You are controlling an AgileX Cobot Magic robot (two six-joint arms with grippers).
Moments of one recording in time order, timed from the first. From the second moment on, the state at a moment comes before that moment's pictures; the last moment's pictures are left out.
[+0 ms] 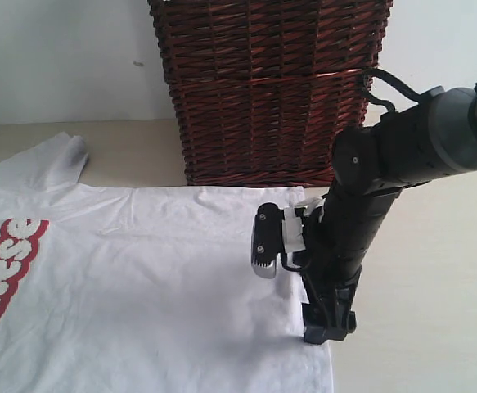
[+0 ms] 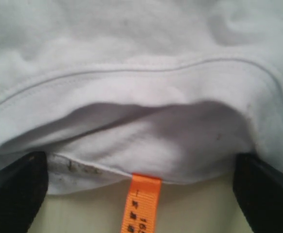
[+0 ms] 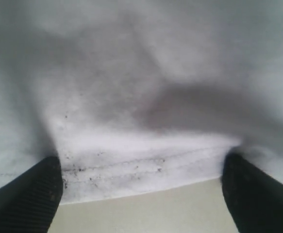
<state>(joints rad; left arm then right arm) 0.58 2.13 -1.34 -0.21 0.95 2.09 0.52 1.97 -1.06 0.20 0.71 -1.07</state>
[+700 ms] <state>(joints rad) 0.58 2.13 -1.34 -0.23 0.95 2.09 0.54 1.85 -0.93 0.15 0.66 -0.95</state>
